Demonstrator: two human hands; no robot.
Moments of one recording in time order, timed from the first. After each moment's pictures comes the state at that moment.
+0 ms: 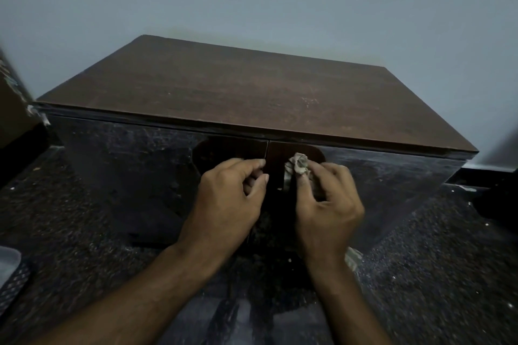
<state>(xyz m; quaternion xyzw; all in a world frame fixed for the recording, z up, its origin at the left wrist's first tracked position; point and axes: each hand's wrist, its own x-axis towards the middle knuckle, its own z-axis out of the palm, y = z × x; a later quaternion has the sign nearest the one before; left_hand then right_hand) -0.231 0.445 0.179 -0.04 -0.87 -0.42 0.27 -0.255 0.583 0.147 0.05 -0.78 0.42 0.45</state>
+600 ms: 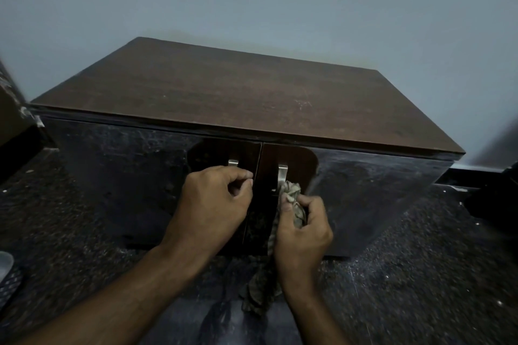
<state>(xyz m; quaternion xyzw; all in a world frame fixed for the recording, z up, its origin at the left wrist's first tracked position) -0.229 0.437 0.176 0.02 -0.88 -0.42 0.24 -0.244 0.569 0.097 -0.05 -0.76 0.53 0.37</state>
